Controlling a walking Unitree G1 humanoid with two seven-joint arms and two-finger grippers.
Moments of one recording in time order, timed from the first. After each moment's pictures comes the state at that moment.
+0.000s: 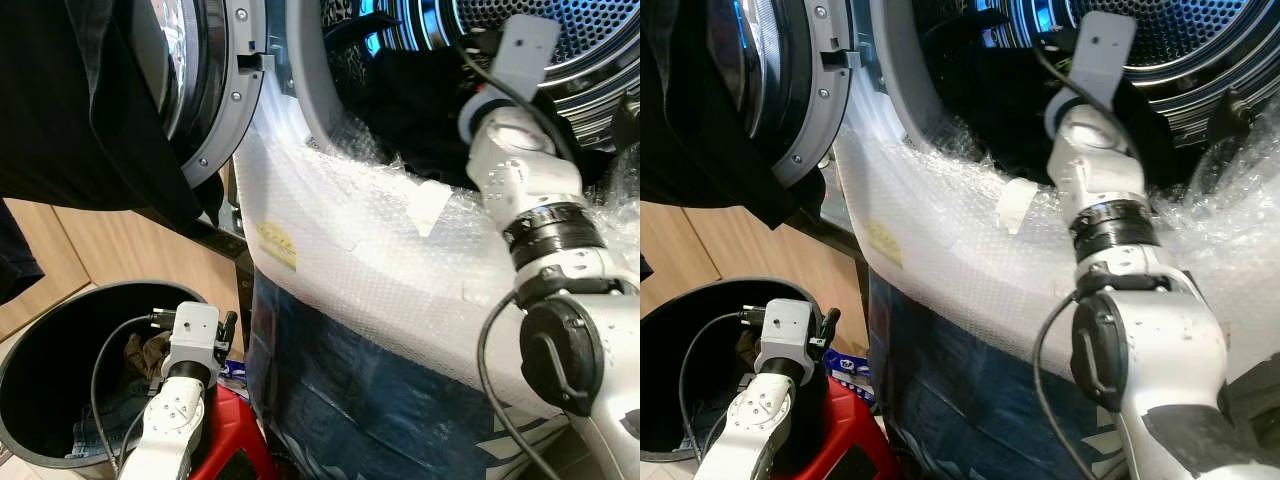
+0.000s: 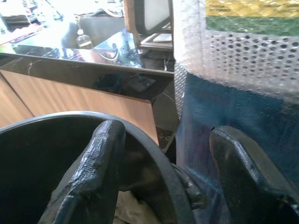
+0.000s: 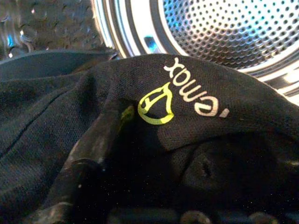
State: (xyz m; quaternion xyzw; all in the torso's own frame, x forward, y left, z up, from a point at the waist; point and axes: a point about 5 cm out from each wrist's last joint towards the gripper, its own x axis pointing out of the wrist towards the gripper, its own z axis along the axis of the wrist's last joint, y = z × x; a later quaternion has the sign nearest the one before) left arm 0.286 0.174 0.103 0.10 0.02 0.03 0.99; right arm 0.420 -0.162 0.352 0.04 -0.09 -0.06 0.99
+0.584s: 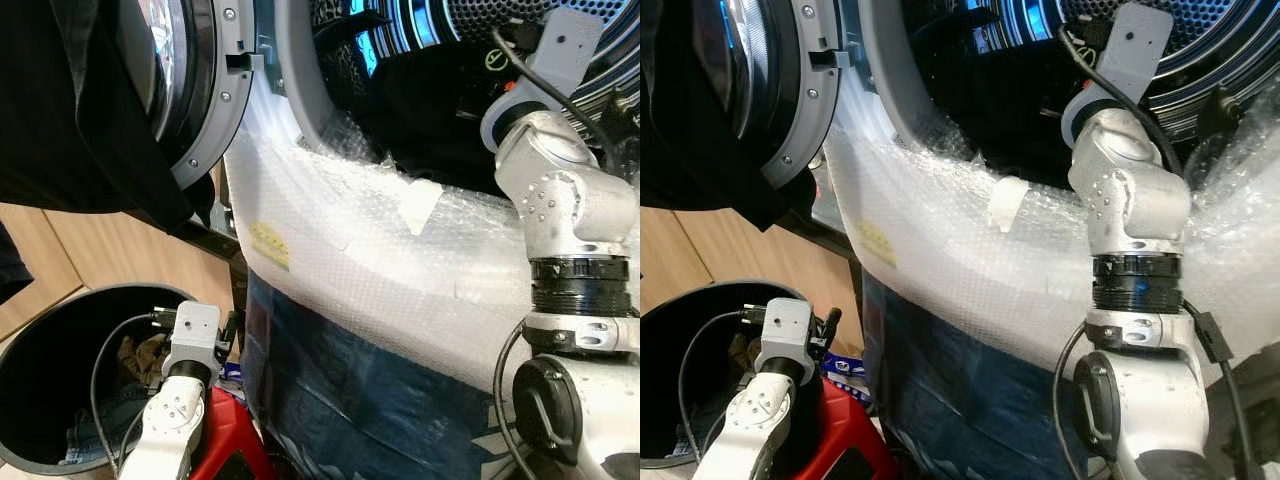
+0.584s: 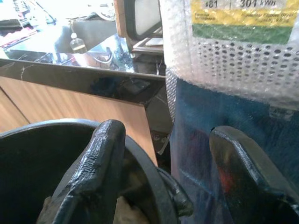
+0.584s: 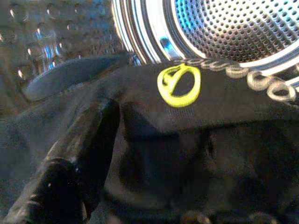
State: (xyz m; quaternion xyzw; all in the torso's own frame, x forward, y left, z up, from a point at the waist) left arm 0.283 0.174 0.105 0.10 0.02 0.03 0.99; right arm 0.363 -0.163 0.353 0.08 -0.09 0.00 0.99
